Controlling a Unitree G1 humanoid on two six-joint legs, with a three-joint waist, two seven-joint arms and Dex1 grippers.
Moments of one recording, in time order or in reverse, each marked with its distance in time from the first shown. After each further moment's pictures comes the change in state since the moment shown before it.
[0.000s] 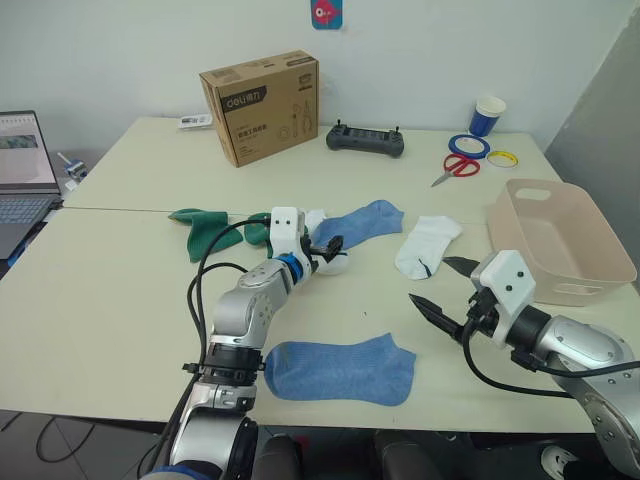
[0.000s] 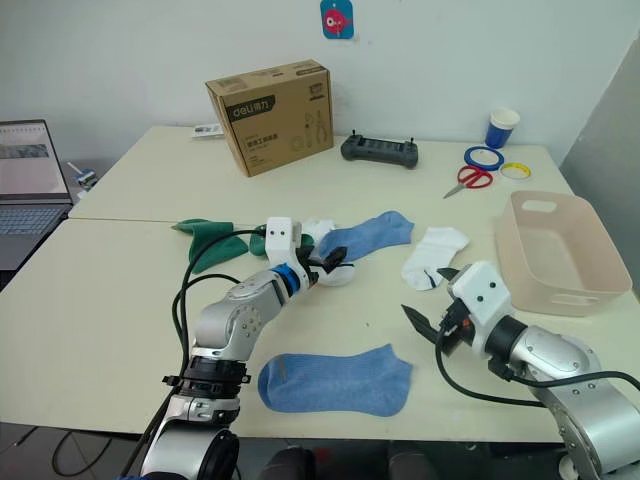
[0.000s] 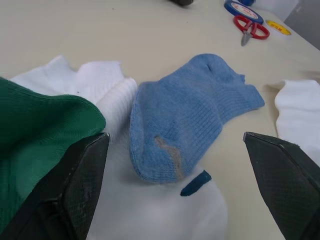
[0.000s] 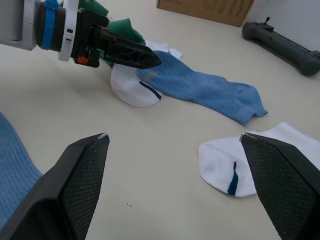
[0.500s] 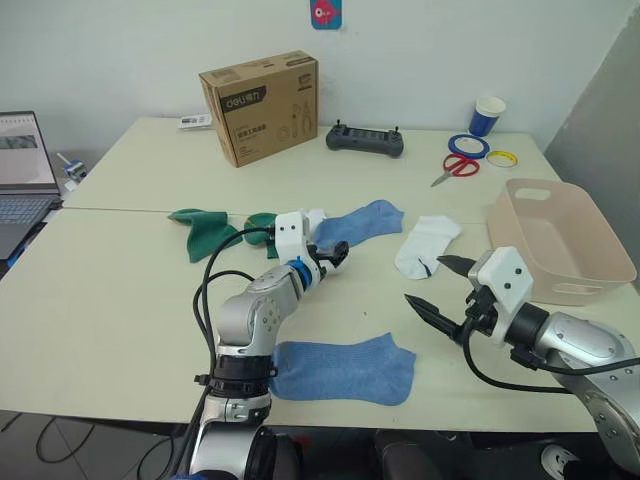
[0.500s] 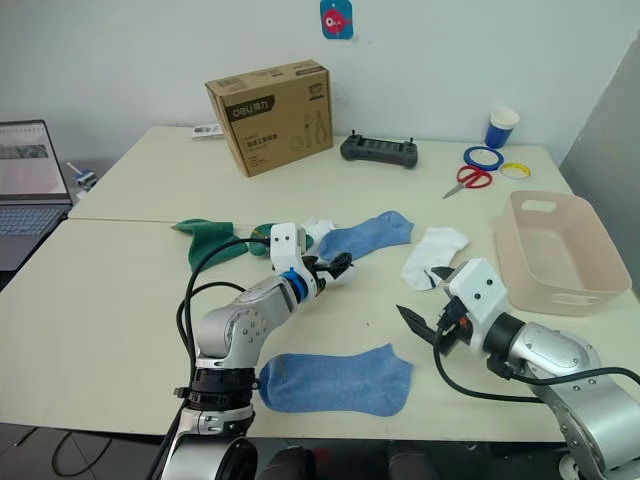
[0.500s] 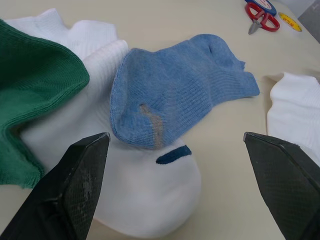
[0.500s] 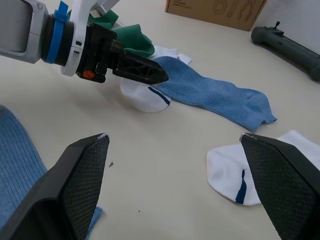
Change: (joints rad) left arm -0.009 -0.116 0.065 -0.054 -0.022 0.171 0.120; right arm -0.033 -0.013 0.000 0.000 0.012 0.033 0.011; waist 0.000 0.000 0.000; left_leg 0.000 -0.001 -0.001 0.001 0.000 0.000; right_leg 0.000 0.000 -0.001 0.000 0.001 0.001
